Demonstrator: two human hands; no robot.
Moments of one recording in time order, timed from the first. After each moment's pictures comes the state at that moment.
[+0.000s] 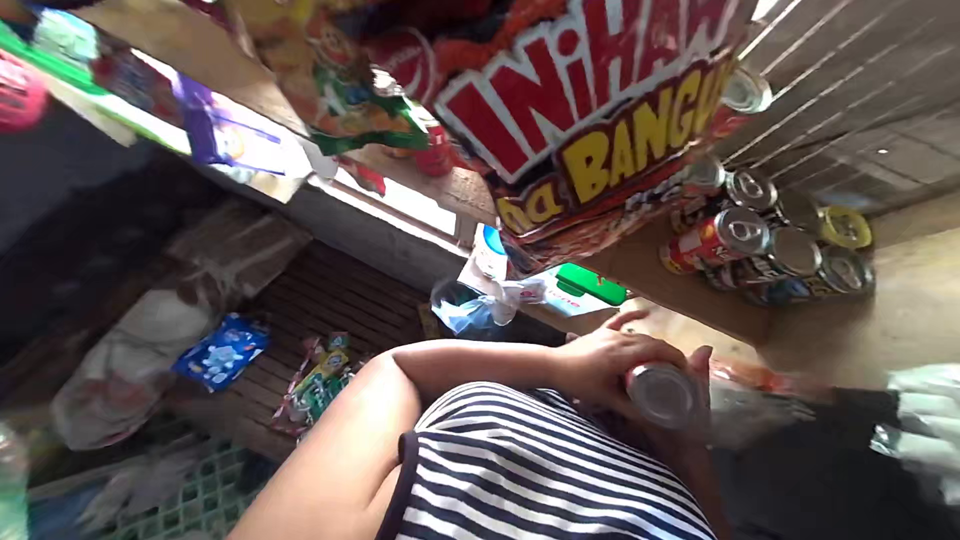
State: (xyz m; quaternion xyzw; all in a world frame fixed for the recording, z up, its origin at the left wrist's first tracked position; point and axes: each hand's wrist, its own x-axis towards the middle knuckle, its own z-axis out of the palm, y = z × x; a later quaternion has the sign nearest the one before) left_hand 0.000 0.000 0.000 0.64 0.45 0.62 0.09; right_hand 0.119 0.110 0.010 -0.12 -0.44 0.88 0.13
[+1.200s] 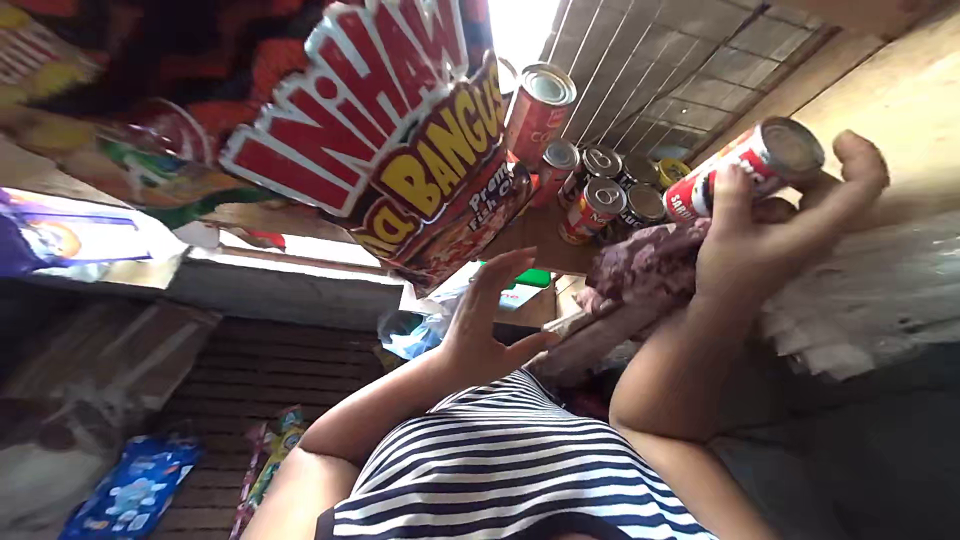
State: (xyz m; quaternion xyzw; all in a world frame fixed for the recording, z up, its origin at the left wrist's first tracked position) left_hand -0.024 -0.062 0.039 0.52 0.57 0.63 -0.07; right_hand 0.072 0.166 0.153 -0.17 -0.77 0.18 0.59
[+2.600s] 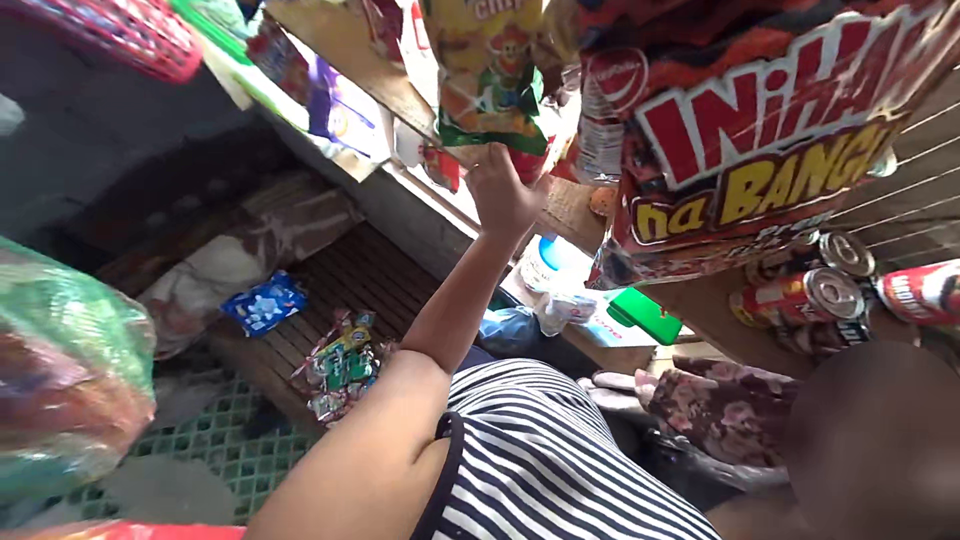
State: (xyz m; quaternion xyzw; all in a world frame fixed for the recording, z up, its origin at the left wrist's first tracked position) left_hand -0.168 -0.120 0.033 -0.02 0.85 0.37 -0.37; right_hand 0.090 0.127 0.109 -0.08 -0.84 0.24 0.47
